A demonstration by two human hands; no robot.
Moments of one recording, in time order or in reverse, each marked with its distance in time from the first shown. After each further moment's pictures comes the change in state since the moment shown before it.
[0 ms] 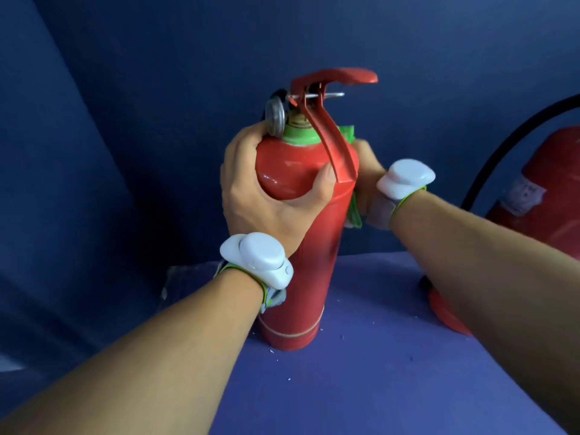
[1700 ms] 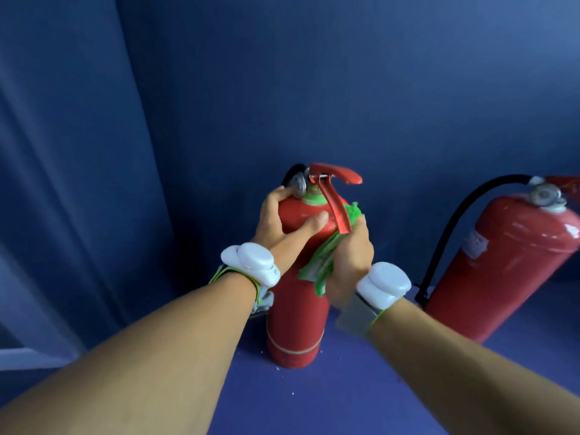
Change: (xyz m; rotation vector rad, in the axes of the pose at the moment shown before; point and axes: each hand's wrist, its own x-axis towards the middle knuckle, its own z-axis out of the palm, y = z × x) left_hand 0.027 0.036 -0.043 -0.121 -0.467 -0.441; right_hand -0.069 -0.001 0.067 0.483 0.540 -0.169
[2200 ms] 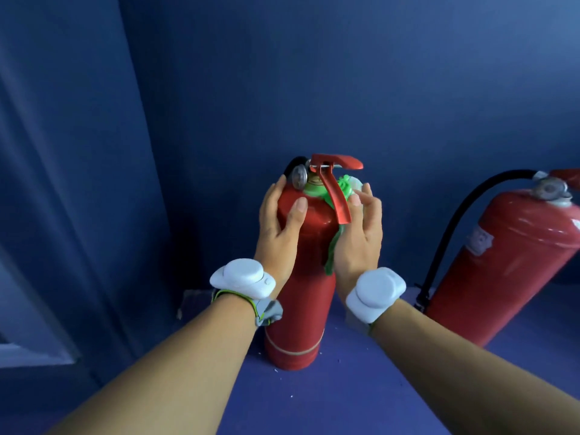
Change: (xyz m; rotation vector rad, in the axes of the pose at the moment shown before) left_hand -0.007 -0.027 0.011 -0.174 0.076 0.028; right_hand -0.004 0.013 -0.018 -0.290 -0.059 -0.419
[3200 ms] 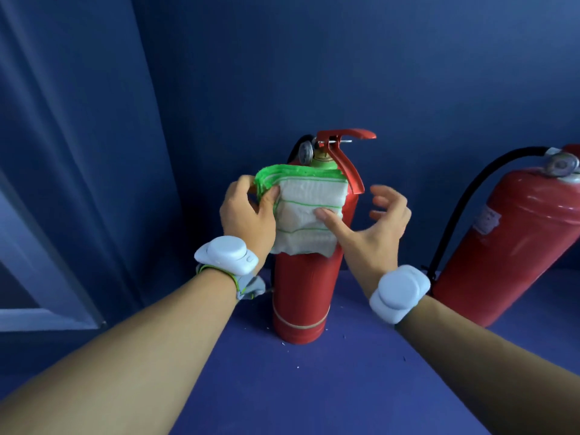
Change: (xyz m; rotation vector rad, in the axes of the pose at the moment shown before) left_hand -0.004 -0.004 -0.034 0.423 0.398 0.152; right_hand -0.018 0.006 -0.036 -0.364 -0.033 -0.153
